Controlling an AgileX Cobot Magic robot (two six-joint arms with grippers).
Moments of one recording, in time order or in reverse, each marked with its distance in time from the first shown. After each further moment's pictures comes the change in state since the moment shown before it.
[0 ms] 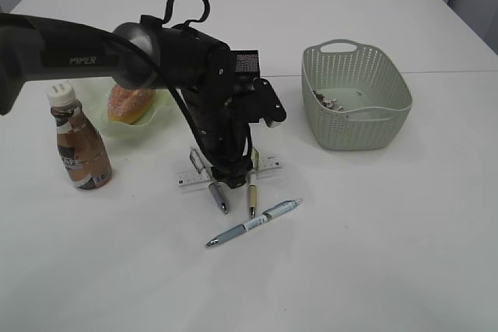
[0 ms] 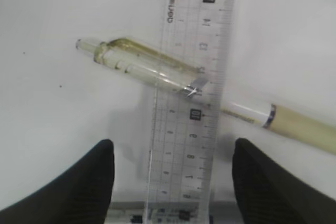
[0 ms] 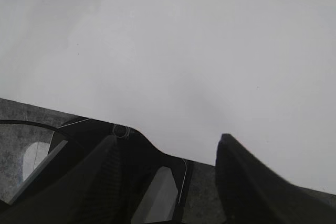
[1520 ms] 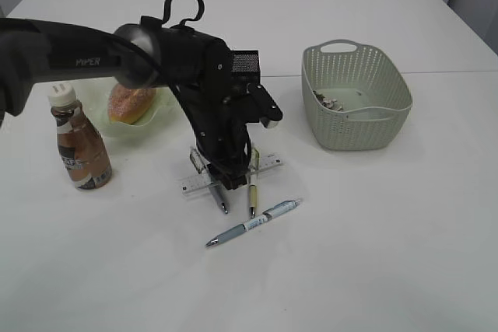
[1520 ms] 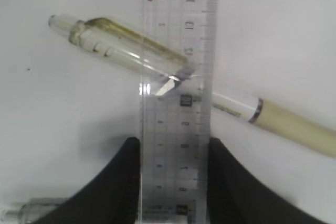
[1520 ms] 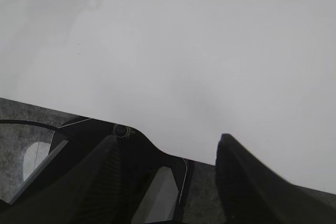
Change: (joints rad) left arm 0.020 0.034 -0.042 -0.084 0.092 -0.004; right arm 0.000 0.000 0.000 0.000 0.000 0.000
